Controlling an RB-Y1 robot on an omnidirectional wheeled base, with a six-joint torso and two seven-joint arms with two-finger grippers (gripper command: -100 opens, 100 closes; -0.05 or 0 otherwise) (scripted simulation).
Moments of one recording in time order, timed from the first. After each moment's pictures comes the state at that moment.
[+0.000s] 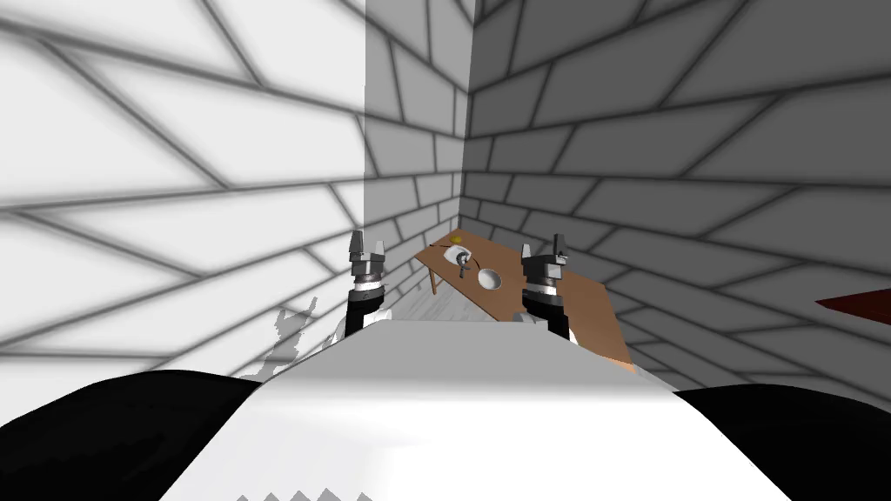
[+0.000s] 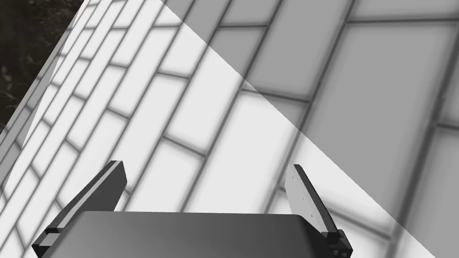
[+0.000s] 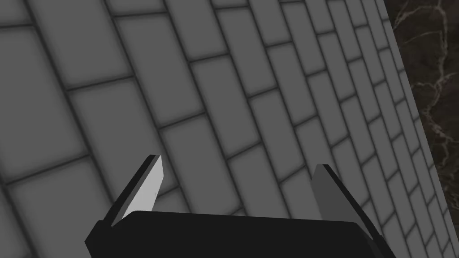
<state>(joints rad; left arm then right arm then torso) 0.51 -0.01 -0.01 -2.25 -0.10 -0.51 0.07 0.53 0.01 -0.03 -2.27 -0.03 -0.45 -0.15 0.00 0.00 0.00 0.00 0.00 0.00</state>
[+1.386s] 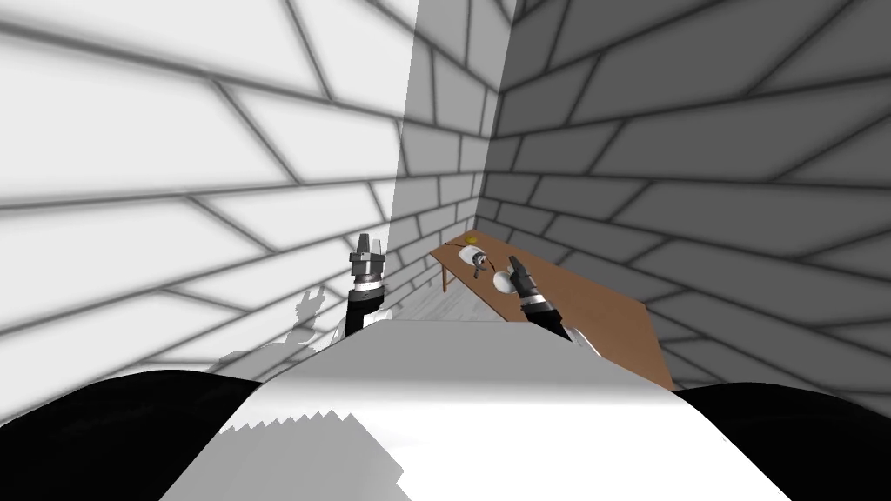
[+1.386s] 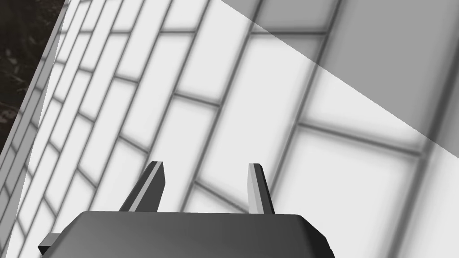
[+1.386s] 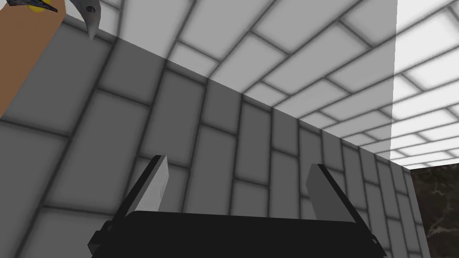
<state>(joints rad) 0.51 -0.01 -0.01 -2.25 -0.10 -0.51 0.07 0.60 -0.37 0.02 -2.14 0.11 -0.31 -0.02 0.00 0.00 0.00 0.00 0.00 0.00</state>
